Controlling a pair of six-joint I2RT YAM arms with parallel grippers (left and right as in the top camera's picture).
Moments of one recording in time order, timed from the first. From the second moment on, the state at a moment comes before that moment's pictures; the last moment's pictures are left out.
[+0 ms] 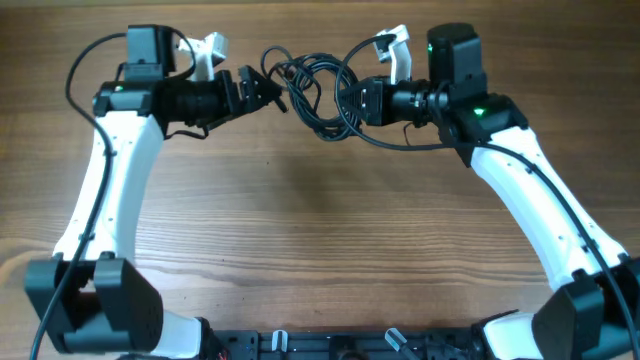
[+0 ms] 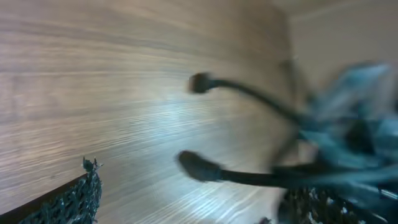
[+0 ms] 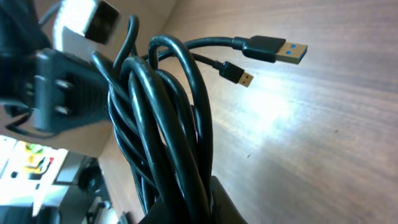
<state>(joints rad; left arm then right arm) 0.01 1.64 1.42 -0.79 0.81 -0.26 0.32 1.59 1.31 -0.40 -0.78 0.37</state>
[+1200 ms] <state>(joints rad) 0.06 1.53 1.32 -1.04 0.87 0.17 0.31 1.59 1.31 -0.44 -1.05 0.39</state>
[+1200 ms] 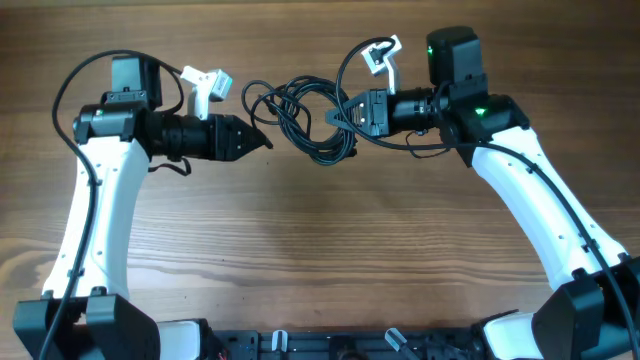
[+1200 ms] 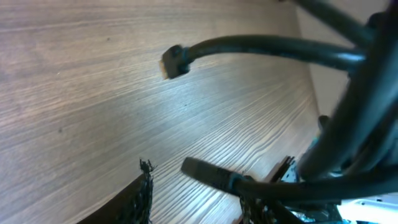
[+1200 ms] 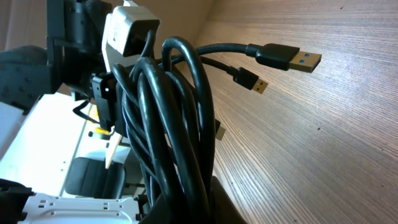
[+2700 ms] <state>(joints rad) -0.06 1.40 1.34 -0.80 0.92 -0.06 0.45 1.61 1.31 -0.58 -0.62 0.31</state>
